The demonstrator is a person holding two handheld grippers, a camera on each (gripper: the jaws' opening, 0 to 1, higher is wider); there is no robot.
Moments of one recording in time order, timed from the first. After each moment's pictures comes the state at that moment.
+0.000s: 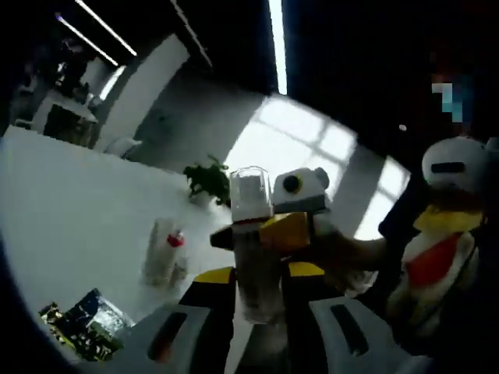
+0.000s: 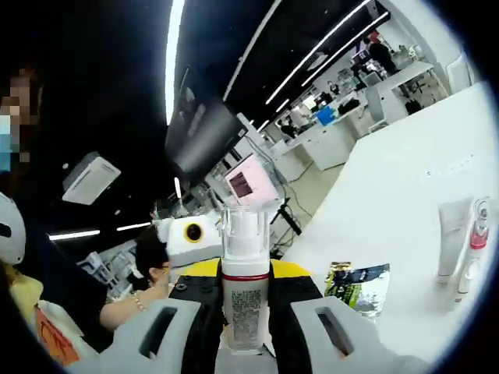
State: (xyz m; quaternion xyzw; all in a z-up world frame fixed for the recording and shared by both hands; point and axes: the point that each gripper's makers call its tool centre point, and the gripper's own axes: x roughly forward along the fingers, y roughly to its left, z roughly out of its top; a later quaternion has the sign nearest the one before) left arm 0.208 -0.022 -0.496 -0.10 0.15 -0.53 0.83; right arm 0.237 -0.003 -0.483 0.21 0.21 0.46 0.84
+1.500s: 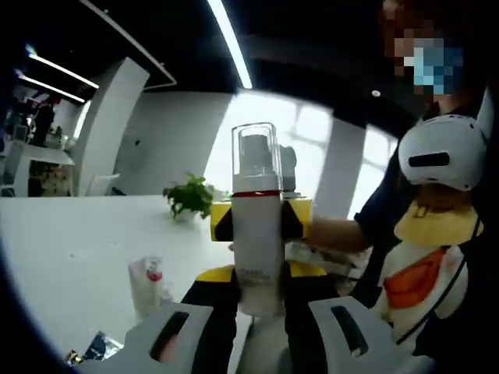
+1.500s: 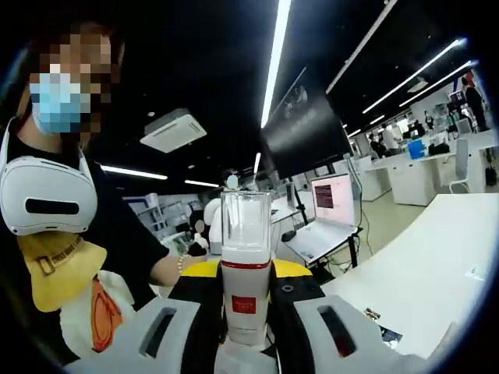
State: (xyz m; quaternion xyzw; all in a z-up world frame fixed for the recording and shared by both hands) left arm 0.160 -0.048 -0.417 -0.11 0.10 -0.64 0.76; right arm 0.163 0.003 -0.376 0.12 0.09 0.72 0.68
